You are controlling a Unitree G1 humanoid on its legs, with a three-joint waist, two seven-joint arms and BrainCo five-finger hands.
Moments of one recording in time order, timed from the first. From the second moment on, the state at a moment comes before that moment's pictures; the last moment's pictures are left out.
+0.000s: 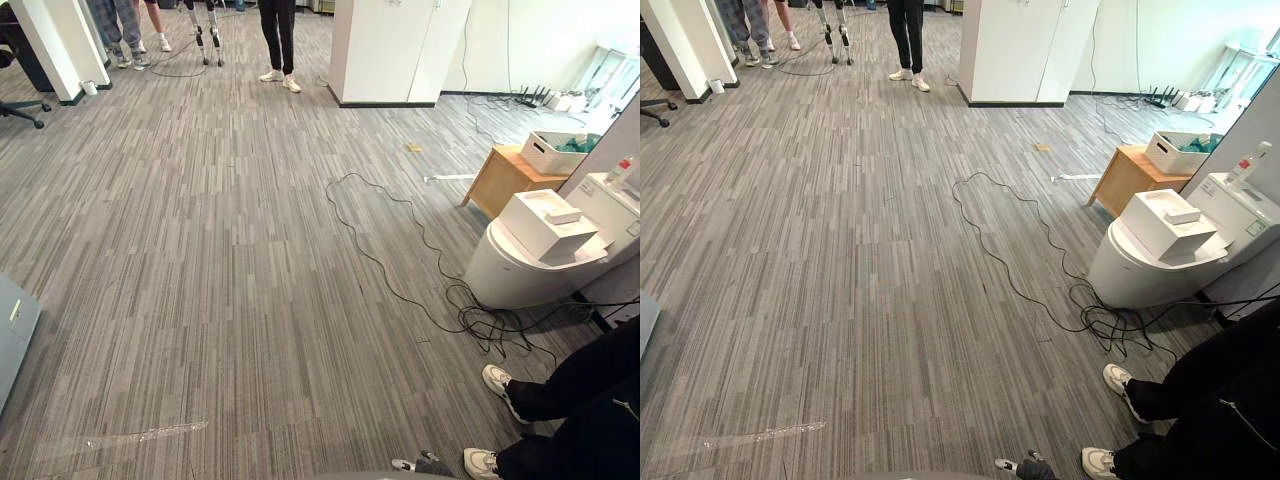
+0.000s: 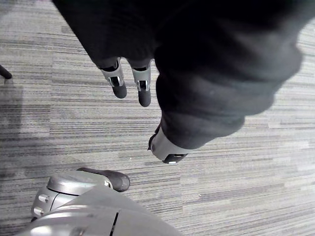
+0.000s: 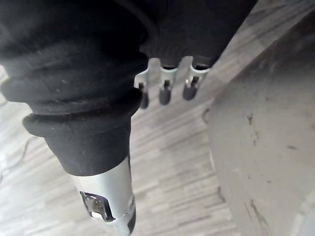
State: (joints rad) left arm 0.18 0.15 0.19 1.18 0.02 -0.03 0.04; right arm 0.06 0.02 -0.26 1.19 -0.04 -0.03 0.01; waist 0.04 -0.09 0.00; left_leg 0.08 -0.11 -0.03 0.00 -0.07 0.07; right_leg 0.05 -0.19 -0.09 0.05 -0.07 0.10
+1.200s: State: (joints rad) left arm 0.13 0.13 0.20 1.16 0.03 -0.05 0.03; right arm 0.01 0.00 -0.39 1.11 0.11 -0.07 0.00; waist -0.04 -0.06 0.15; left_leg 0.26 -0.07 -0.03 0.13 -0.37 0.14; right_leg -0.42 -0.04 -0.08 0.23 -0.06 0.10
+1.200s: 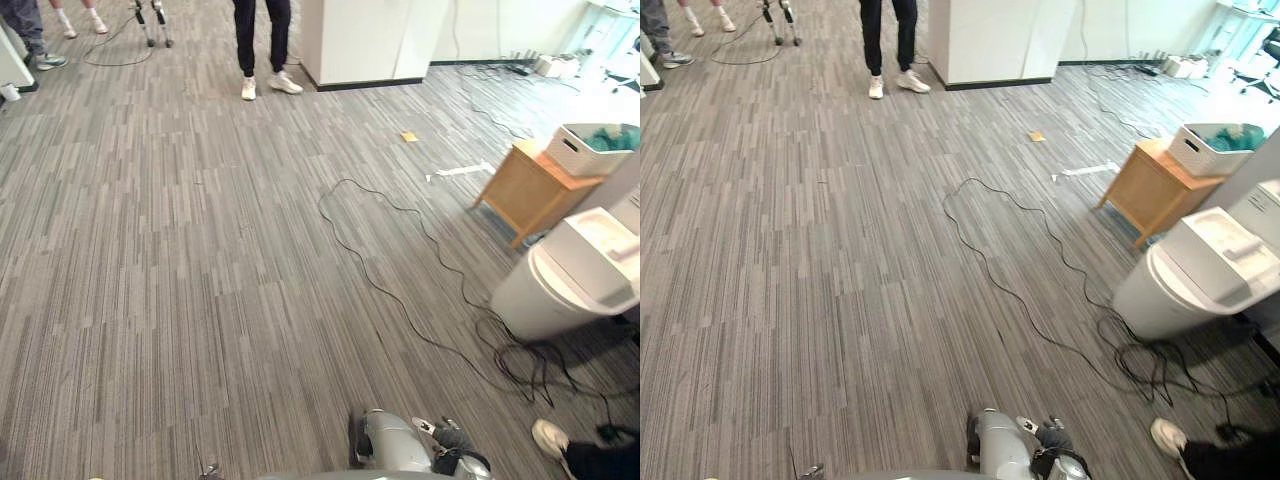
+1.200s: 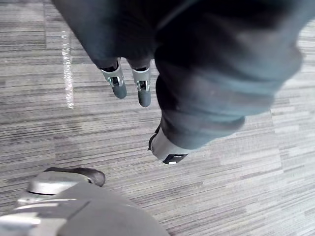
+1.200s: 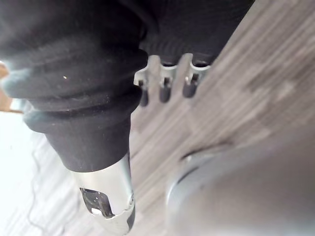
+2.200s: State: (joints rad) left arm 0.04 0.10 -0.04 1.00 -0.18 -0.05 0.03; right arm 0.02 -0.01 -0.35 1.09 0.00 -0.07 -0.01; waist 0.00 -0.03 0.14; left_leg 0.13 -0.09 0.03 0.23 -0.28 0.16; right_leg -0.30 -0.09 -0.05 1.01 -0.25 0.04
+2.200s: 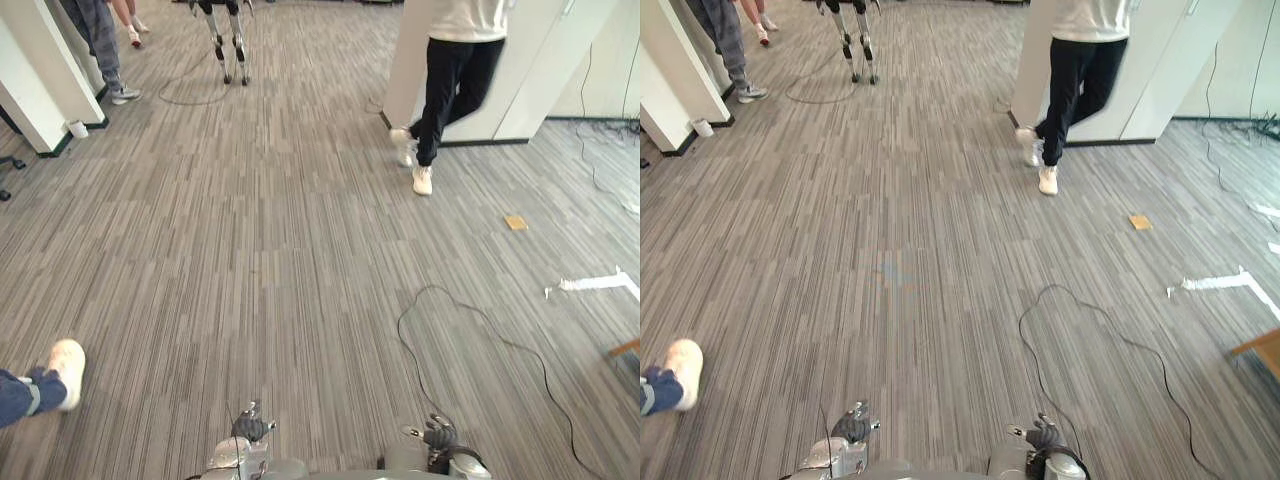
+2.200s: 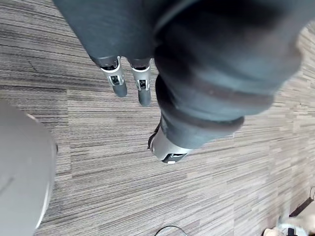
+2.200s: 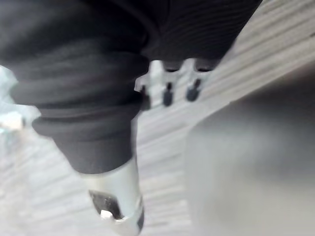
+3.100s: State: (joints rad) left arm 0.23 0.04 0.47 1.08 -0.17 -0.03 0.09; right arm -0.02 0.01 -0.26 1.18 -0.01 -0.04 -0.02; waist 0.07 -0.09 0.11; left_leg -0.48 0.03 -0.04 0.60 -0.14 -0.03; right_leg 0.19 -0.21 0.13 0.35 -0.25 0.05
